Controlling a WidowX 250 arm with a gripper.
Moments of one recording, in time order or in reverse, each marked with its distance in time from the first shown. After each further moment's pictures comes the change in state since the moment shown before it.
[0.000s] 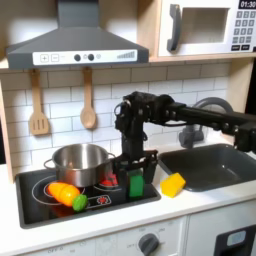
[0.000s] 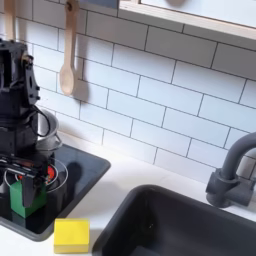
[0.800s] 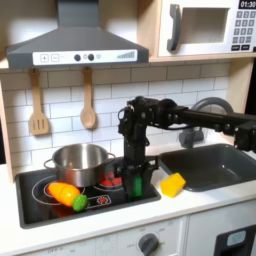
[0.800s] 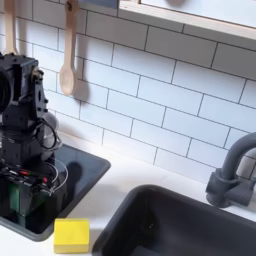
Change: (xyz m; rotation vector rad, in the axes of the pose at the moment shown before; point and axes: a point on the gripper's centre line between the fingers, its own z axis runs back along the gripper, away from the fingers) arm 0.000 0.000 -0.011 0.036 0.003 0.000
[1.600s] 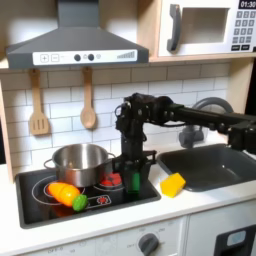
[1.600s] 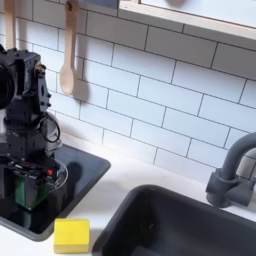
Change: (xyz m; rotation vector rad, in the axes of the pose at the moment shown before) arm 0.013 -0.002 0.006 -0.029 -0.015 0.029
